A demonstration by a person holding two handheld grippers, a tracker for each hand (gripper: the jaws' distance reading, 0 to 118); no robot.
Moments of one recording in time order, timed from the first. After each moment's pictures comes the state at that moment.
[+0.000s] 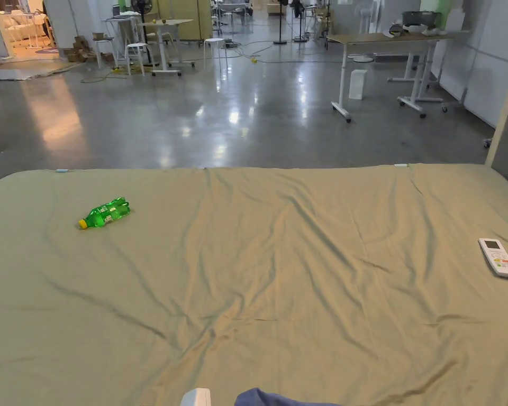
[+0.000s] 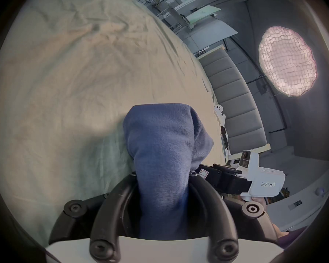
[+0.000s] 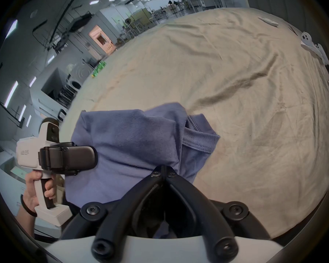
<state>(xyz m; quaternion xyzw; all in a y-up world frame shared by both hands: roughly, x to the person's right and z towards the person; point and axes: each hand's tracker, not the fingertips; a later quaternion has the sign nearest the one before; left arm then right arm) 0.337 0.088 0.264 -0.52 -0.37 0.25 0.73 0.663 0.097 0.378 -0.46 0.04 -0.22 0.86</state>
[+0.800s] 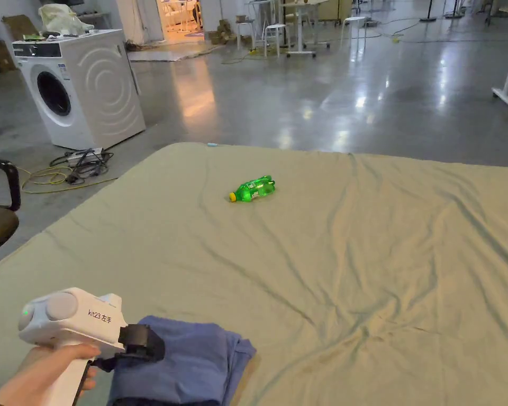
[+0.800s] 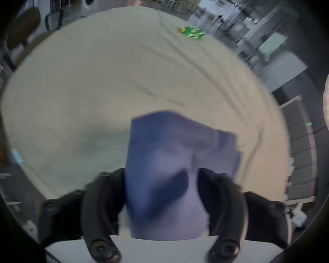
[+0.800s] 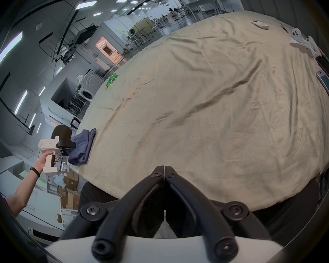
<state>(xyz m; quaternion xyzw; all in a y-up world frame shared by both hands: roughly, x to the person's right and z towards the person) 0.007 0.158 0.204 -0.56 0.01 0.14 0.82 0.685 0.131 0.432 -0.43 0.06 -0.26 0.86</state>
